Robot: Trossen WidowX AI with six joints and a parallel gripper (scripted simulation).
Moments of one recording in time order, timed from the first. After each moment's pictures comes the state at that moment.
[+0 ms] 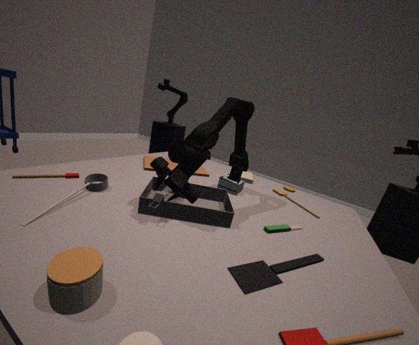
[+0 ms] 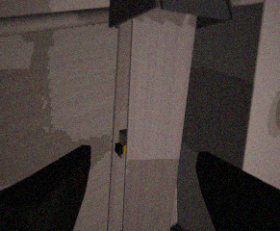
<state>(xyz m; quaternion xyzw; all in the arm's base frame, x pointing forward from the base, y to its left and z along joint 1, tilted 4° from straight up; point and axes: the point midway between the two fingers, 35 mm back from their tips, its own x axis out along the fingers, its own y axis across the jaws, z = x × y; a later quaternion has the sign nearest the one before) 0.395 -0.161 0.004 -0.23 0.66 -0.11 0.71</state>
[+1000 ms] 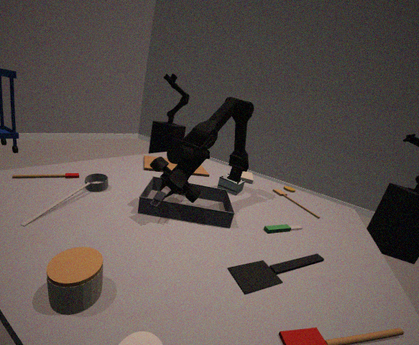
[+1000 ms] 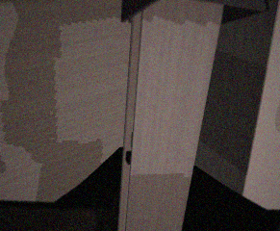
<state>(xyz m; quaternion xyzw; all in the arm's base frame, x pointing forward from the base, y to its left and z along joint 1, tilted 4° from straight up) 0.389 -0.163 0.006 -0.22 0.67 -0.10 0.70</state>
